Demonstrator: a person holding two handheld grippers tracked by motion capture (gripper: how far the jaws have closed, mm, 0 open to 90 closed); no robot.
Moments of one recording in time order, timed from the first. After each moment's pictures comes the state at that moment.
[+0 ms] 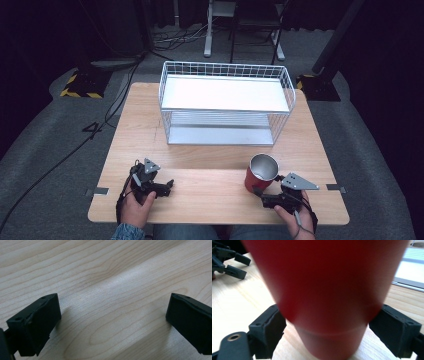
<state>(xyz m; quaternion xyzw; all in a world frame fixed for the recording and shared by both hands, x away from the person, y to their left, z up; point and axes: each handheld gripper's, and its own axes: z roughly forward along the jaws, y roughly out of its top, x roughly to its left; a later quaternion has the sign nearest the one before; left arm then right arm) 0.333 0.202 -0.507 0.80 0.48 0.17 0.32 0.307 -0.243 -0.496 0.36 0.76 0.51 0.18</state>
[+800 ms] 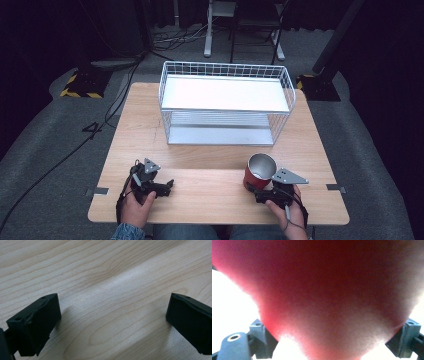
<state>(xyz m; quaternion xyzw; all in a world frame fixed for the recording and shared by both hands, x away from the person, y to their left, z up) 0.334 0.203 -0.507 0.80 0.48 0.17 0.31 0.322 -0.226 -0.500 0.37 0.77 0.49 0.18</state>
